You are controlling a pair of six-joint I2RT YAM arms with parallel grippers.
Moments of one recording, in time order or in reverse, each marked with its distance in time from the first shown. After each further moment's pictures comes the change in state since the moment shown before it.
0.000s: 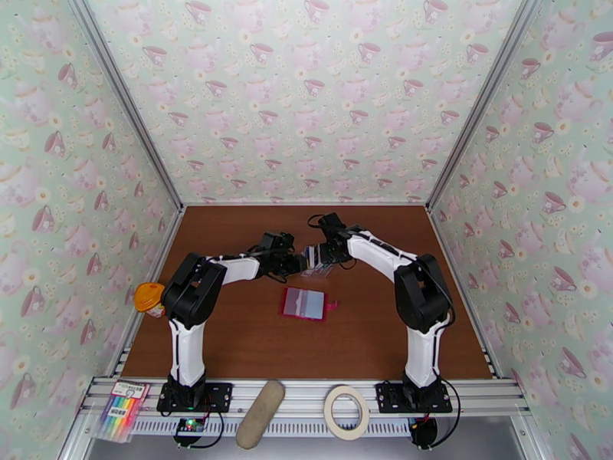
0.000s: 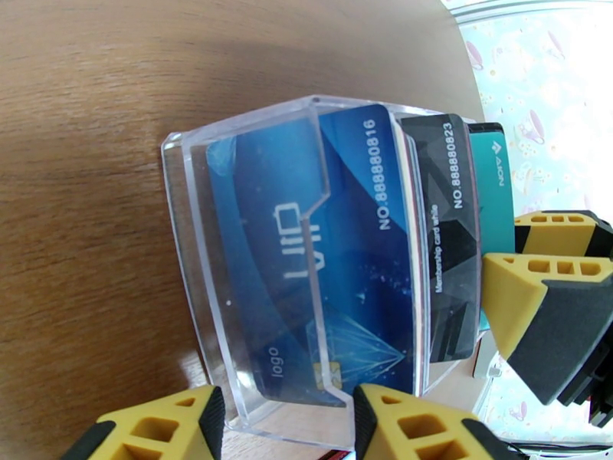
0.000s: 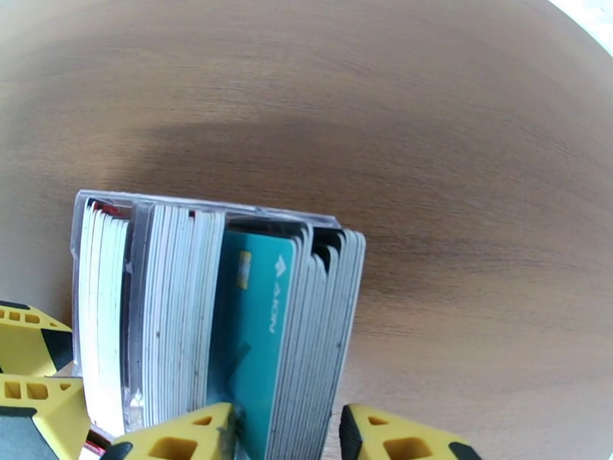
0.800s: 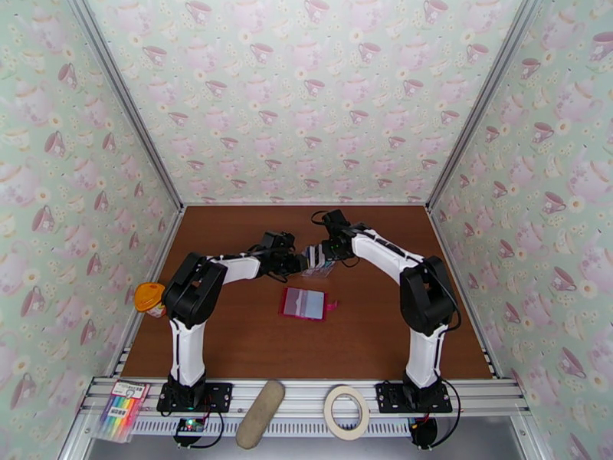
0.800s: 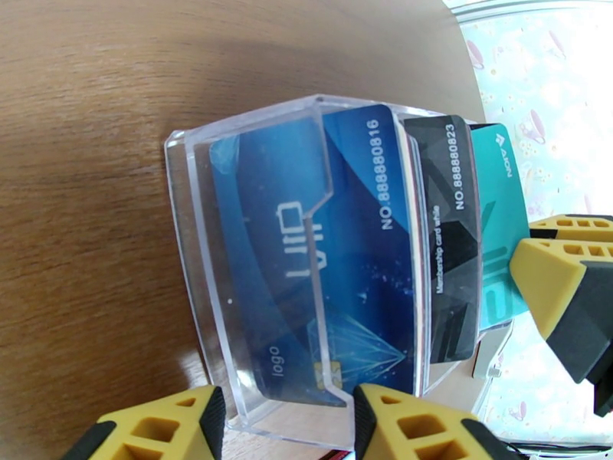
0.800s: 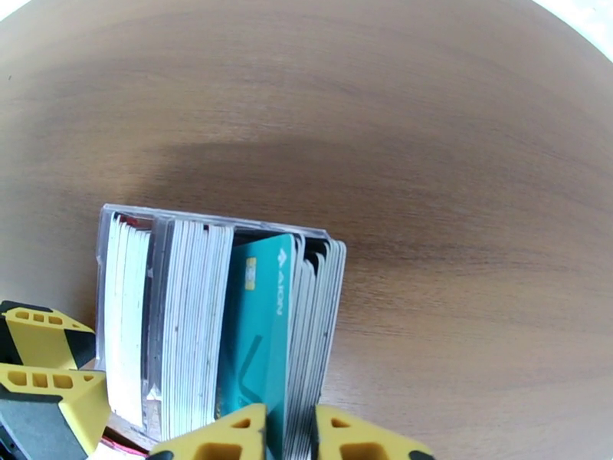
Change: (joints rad) left arm 0.000 0.008 0.016 -0.014 0.000 0.000; right arm -0.012 -0.031 0.002 0.003 -0.029 0.006
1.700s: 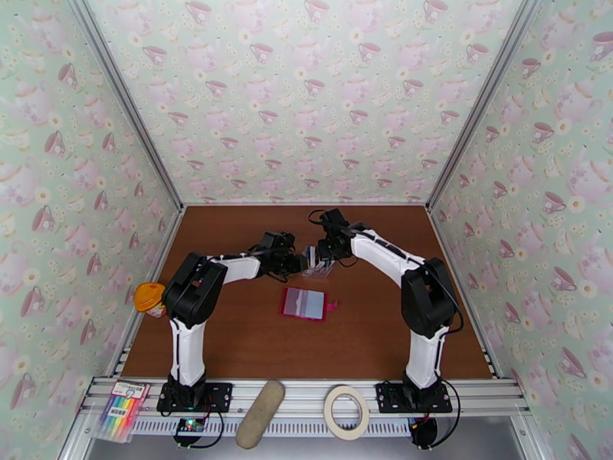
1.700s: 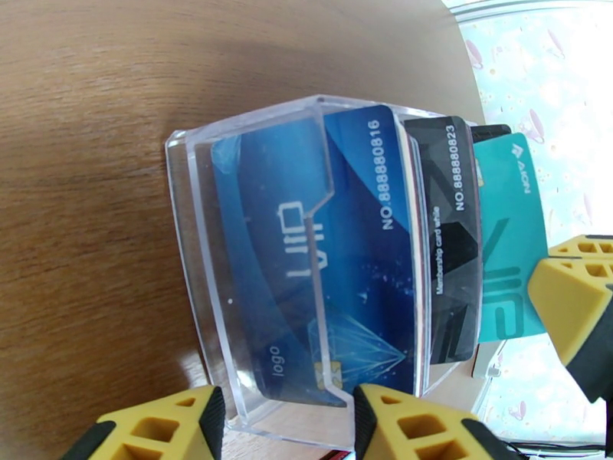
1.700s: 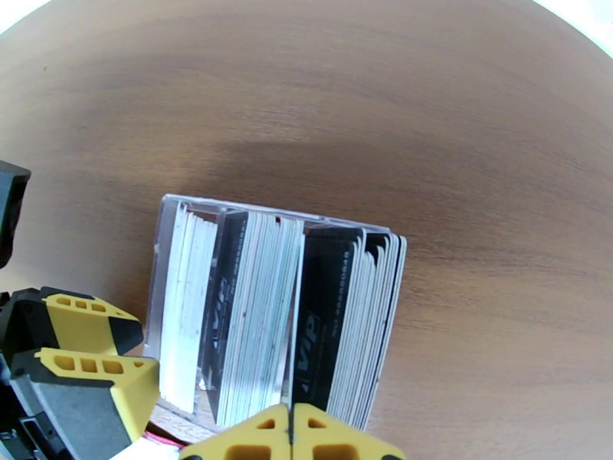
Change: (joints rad) left arm 0.000 0.002 0.000 0.006 0.005 0.000; right arm 0.029 -0.022 0.008 -0.001 -0.050 0.022
